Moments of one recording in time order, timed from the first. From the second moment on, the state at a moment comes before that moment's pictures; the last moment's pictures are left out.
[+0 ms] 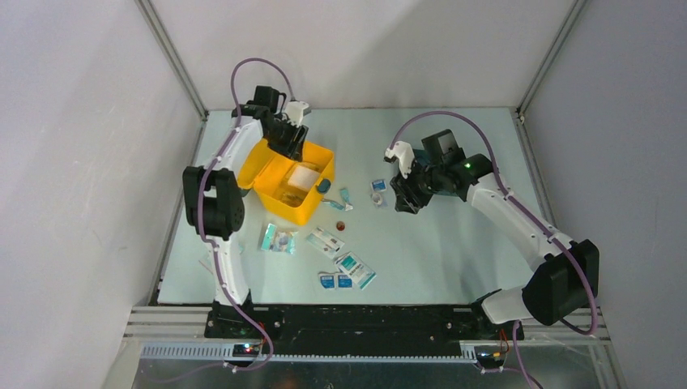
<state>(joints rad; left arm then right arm) -0.15 2.06 1.85 -0.87 0.35 0.38 0.47 1.40 1.26 -0.80 -0.46 -0.40</state>
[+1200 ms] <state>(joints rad) 0.37 1.01 0.66 -0.62 0.35 -0.35 0.86 1.67 1.32 -0.72 -0.26 -0.32</state>
